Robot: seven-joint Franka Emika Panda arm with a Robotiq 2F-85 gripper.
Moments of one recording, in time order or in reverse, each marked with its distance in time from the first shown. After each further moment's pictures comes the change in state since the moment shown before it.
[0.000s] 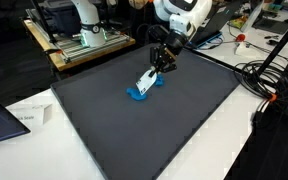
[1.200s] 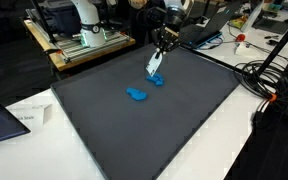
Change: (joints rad) arm -0.052 -0.260 0.119 -0.251 0.090 0.158 0.068
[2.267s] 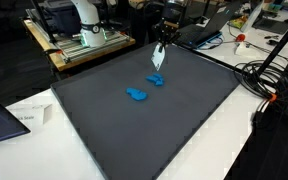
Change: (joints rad) arm -0.024 -0.115 0.005 -0.099 0.335 0.160 -0.267
